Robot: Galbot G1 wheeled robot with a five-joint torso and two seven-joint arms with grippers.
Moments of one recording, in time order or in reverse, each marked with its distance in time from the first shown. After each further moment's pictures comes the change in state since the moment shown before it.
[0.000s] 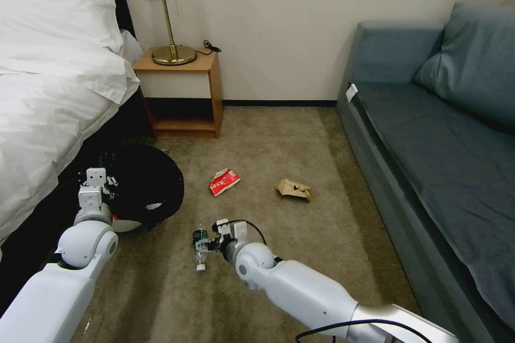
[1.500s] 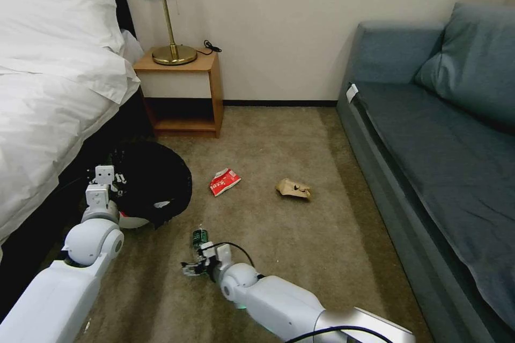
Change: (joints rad) left arm -0.025 -0.018 0.046 -0.010 -0.001 -0.013 0.020; right arm 0.007 0.162 -0.024 -0.444 -0.189 0.170 -0.233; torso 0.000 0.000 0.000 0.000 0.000
